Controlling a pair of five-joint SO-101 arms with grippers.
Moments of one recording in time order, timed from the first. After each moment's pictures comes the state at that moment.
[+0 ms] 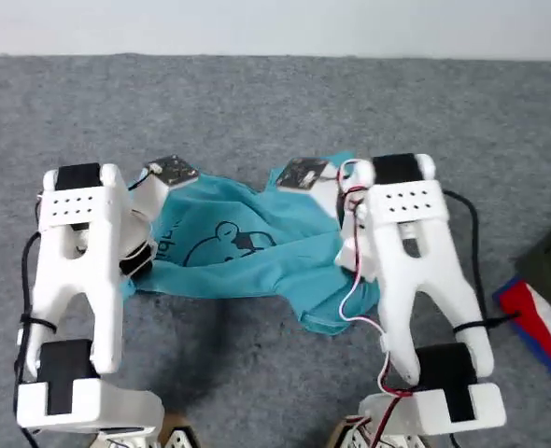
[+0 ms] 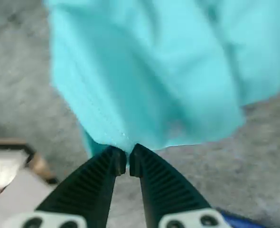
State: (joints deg) left arm -10.5 0.2 13.8 97.6 -43.5; right arm -9.8 -2.4 7.3 94.6 49.8
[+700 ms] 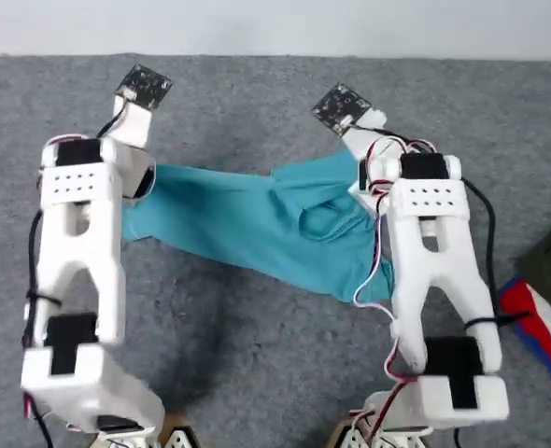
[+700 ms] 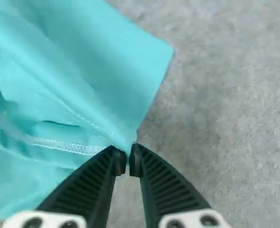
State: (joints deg) left arm -10.2 9.4 -1.5 70.1 -25.8; right arm -3.1 1.7 7.7 59.3 42.5
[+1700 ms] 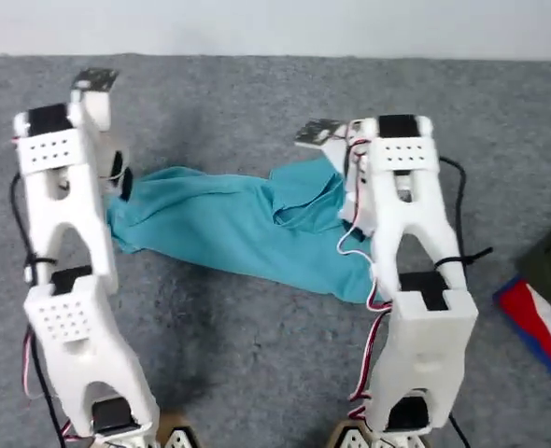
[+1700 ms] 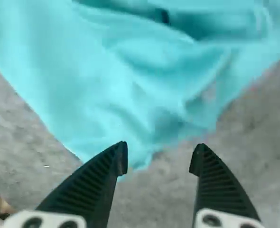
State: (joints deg) left arm -17.4 36.8 -39.7 98.8 -13.5; right arm -7.0 28.0 -23.3 95.3 47.4
